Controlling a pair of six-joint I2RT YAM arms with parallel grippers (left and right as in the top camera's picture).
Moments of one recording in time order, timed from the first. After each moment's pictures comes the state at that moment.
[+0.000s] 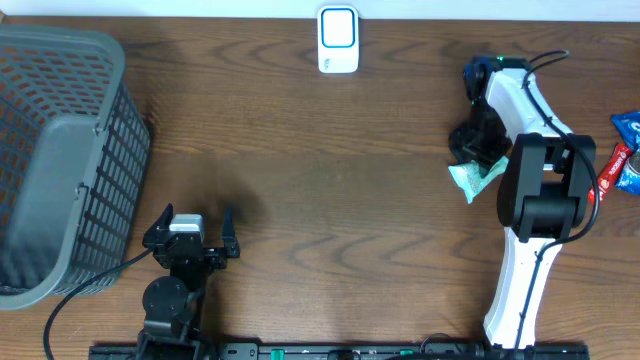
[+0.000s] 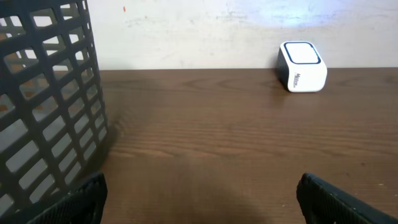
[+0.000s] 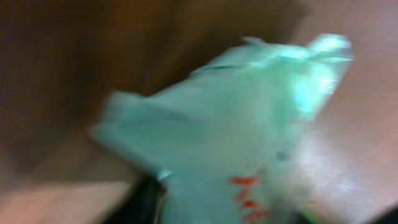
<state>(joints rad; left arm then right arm) -0.15 0.04 0.04 -0.15 -0.12 -0.02 -0.01 2.34 1.84 -1.35 0.17 0.83</state>
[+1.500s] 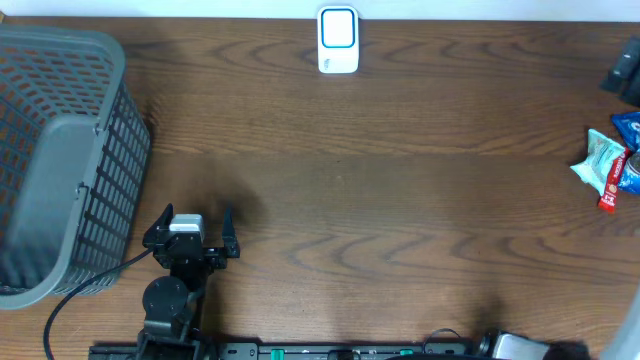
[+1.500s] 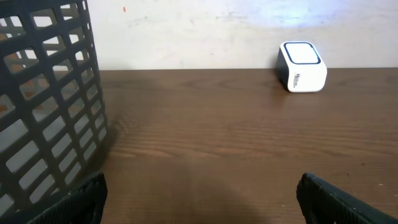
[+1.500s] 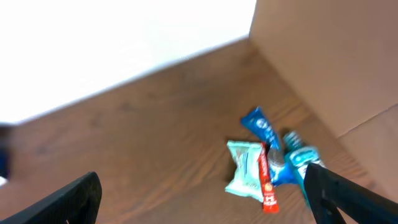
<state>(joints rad) -0.15 0.04 0.04 -0.15 -0.12 -0.02 -0.35 1.42 1.86 -1.01 0.08 0.07</state>
